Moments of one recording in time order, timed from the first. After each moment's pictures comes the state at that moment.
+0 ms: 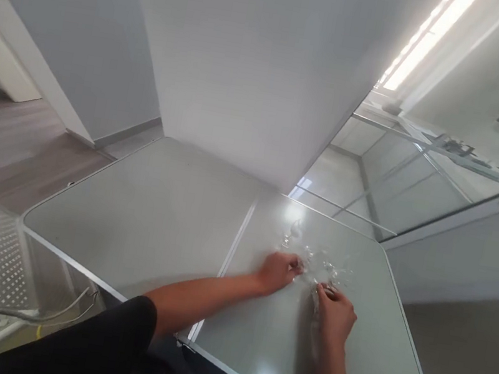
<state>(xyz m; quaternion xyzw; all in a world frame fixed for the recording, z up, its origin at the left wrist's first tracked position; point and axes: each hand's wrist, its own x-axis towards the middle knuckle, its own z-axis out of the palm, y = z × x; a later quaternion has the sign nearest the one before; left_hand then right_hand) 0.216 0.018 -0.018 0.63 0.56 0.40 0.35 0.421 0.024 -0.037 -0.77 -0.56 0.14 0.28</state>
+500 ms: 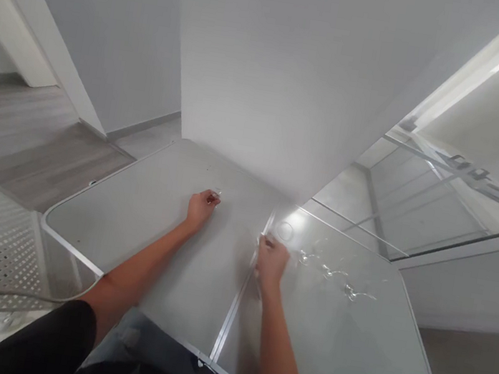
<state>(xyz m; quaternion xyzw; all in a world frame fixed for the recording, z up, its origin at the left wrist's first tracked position) -0.112 0.021 -0.011 0.42 0.76 0.48 0.15 0.156 0.029 0.012 -0.60 -0.68 0.24 0.34</state>
